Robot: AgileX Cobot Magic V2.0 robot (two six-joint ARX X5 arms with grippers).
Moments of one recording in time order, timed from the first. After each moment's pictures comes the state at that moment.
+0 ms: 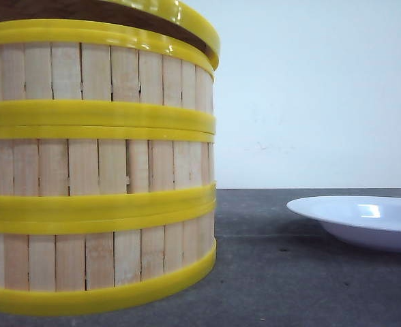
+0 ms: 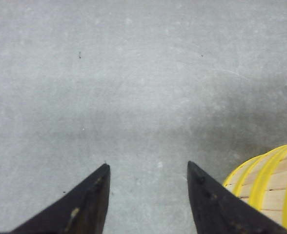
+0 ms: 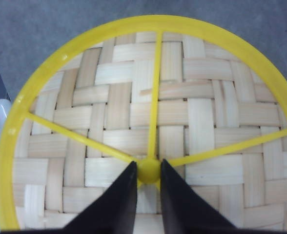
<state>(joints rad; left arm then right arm) 0.02 1.15 1.27 -0.88 0.04 0.05 0.89 1.86 2.08 -1.16 -0.19 -0.04</state>
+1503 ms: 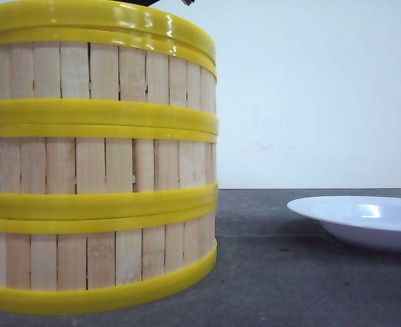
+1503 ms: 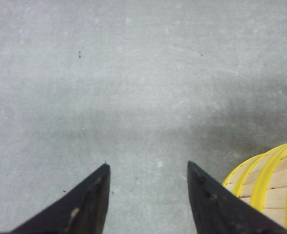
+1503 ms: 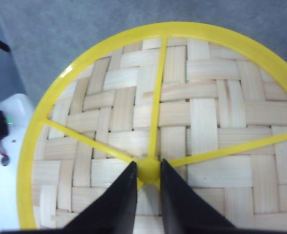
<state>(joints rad) 0.02 1.15 1.27 -0.88 0.04 0.05 0.84 1.91 2.09 -1.16 -0.32 -0.06</state>
